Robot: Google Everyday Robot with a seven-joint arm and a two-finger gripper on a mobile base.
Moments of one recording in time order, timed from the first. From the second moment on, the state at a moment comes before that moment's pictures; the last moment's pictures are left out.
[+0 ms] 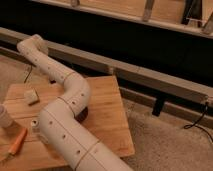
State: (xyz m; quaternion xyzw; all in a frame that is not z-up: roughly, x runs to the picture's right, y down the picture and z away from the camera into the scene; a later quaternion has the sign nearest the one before) arm -0.319 -0.063 0.913 -0.23 0.19 0.48 0.83
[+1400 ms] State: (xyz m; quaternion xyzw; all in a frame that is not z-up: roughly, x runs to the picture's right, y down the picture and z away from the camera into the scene) arm -0.324 -0.067 0.907 -0.23 0.18 0.48 0.83
